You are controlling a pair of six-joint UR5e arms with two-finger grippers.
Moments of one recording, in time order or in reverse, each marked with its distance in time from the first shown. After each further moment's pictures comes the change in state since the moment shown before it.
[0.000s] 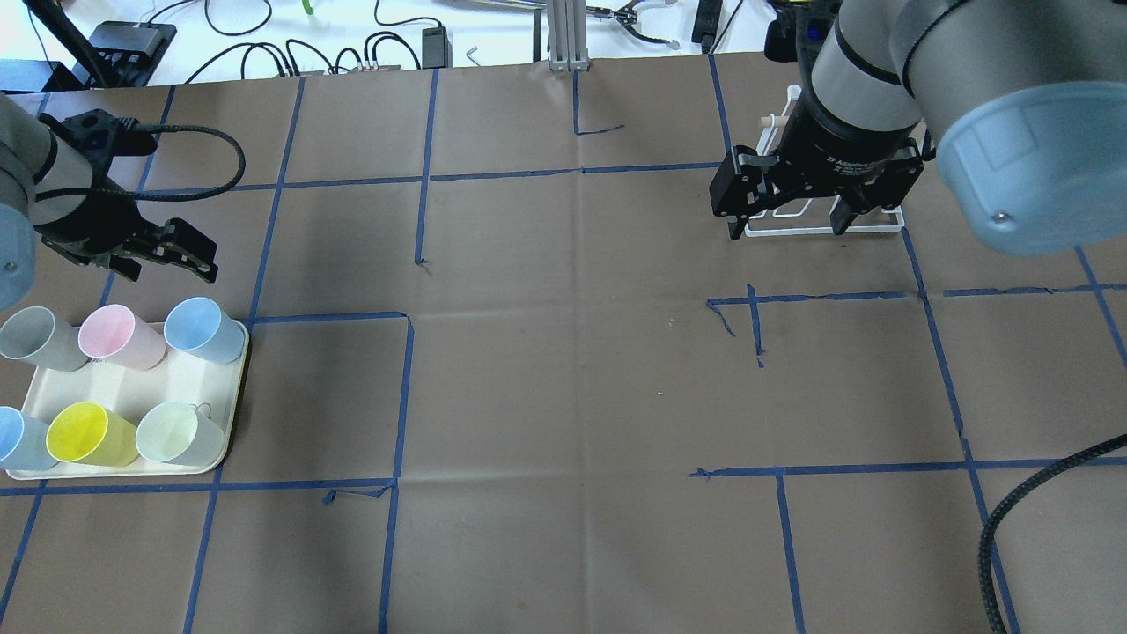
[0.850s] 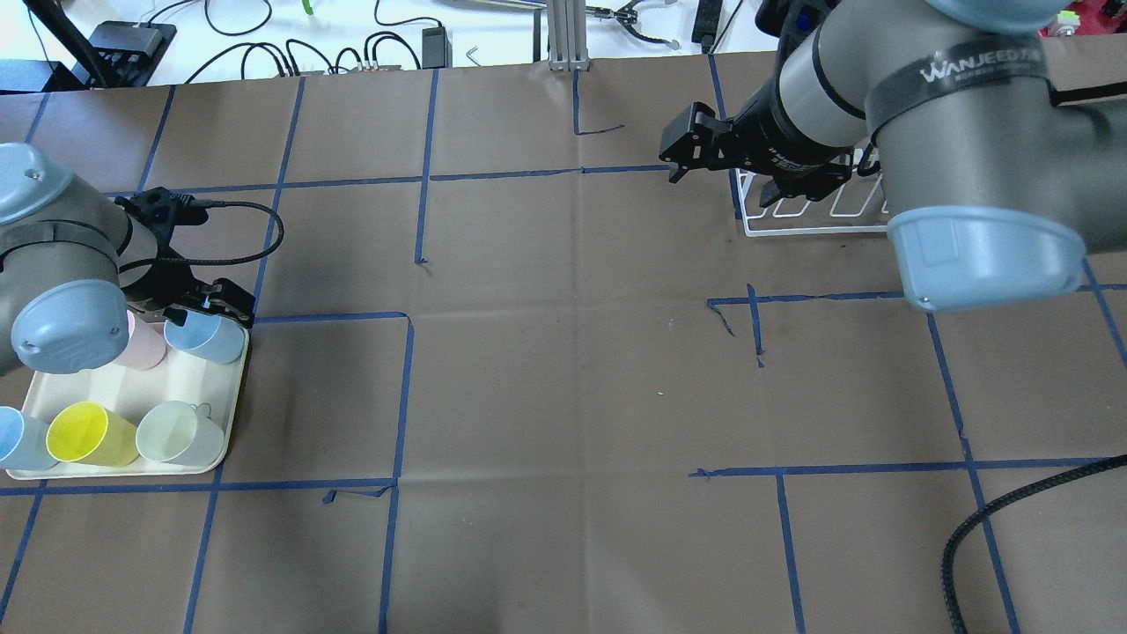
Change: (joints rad) left arm 0.021 -0.142 -0.131 0.243 0.000 0.031; right arm 0.002 -0.005 0.165 -0.484 0.200 0.311
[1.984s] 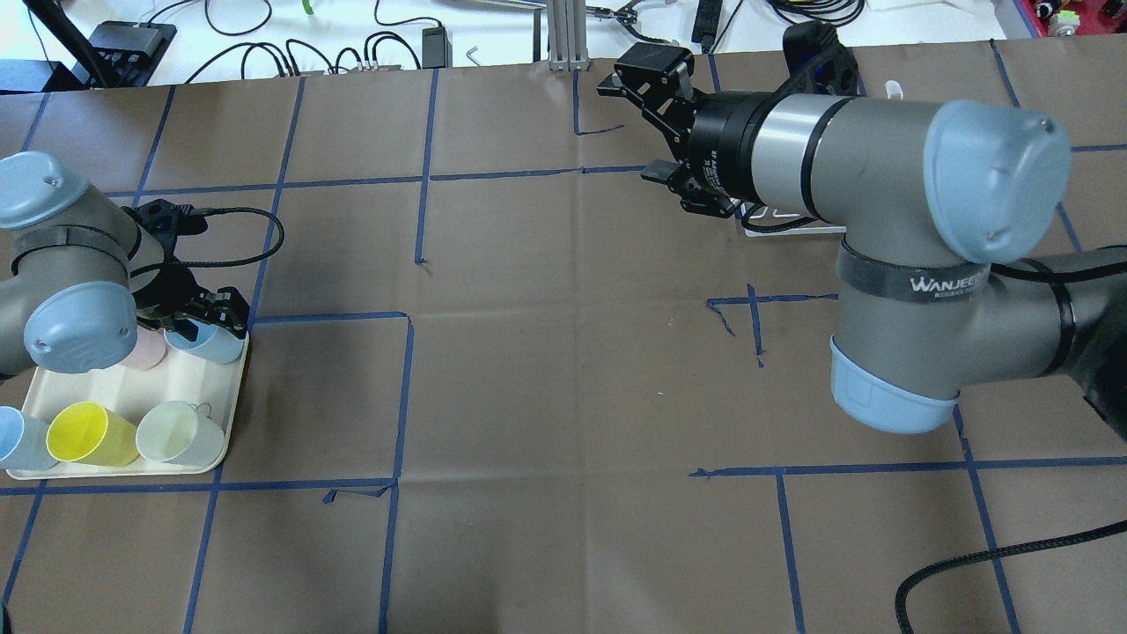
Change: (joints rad) left arm 0.003 -0.034 0.006 0.003 0.042 -0.097; right arm 0.004 0.003 0.262 -0.831 0.307 0.807
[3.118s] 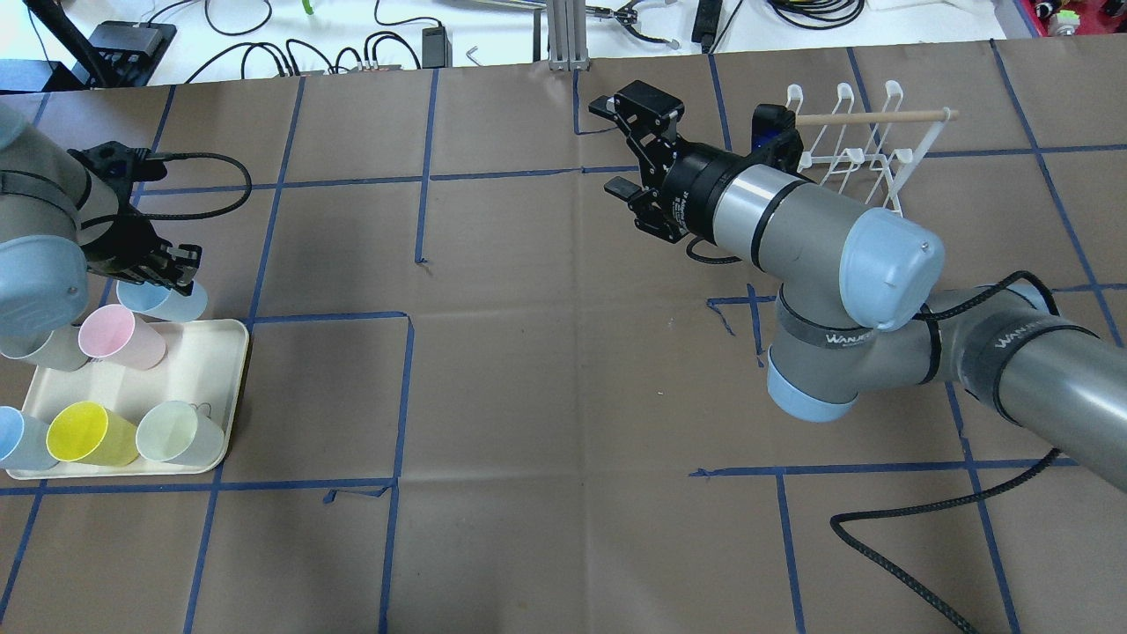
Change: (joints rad) left arm -0.010 0.085 0.150 -0.150 -0.006 0.004; right arm 0.001 0.318 0.037 -0.595 0.051 0.249
